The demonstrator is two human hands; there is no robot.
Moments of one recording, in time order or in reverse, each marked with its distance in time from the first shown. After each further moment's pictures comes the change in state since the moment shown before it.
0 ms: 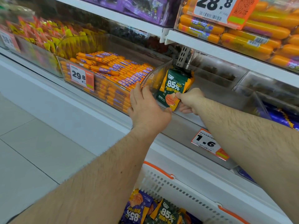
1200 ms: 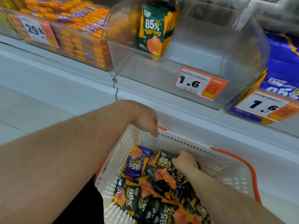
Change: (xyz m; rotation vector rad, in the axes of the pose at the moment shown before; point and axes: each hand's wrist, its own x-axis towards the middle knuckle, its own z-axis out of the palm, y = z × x) left_hand -0.059 -0.023 0.039 0.787 -1.278 0.308; right_hand -0.150 0.342 0.107 -0.465 -0.352 0.225
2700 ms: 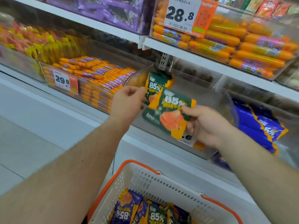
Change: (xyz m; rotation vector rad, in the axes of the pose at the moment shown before) left_hand -0.059 -0.035 -0.069 -1.481 1.305 0.195; right_hand -0.134 -0.168 -0.277 1.117 -0.109 -0.430
